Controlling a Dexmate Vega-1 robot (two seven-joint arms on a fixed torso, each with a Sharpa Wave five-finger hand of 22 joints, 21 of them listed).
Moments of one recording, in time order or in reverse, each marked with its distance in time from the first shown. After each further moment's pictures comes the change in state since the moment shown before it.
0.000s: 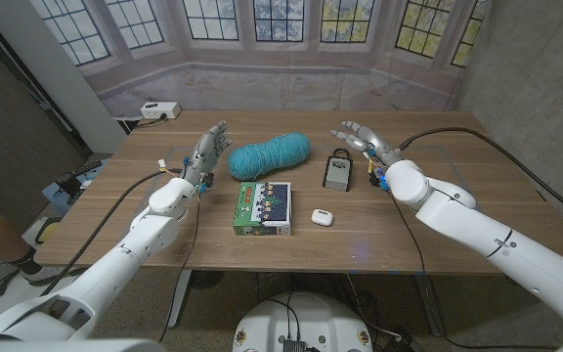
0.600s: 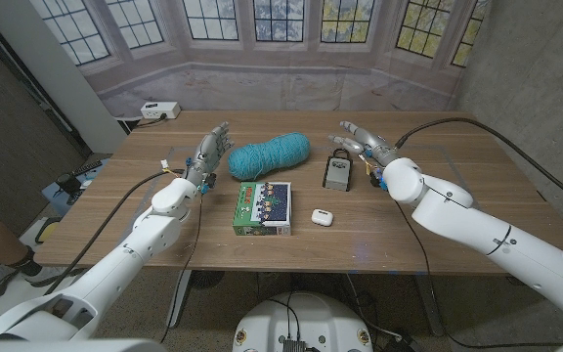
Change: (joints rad) left arm -0.007 -0.008 0.009 0.006 0.008 0.007 0.004; left_hand 0.000 0.000 0.012 -0.004 0.000 0.005 -0.005 0.000 0.000 0.007 0.000 0.000 0.000 0.005 0.005 0.000 0.000 0.009 0.002 -0.009 0.000; right arm 0.055 -0.030 -0.078 -0.059 -0.109 -0.142 0.071; right_hand -0.008 -0.008 -0.009 -0.009 0.000 -0.061 -0.046 -0.002 0.000 0.013 -0.018 0.011 0.000 -0.022 0.010 0.001 -0.002 -0.044 0.004 0.000 0.000
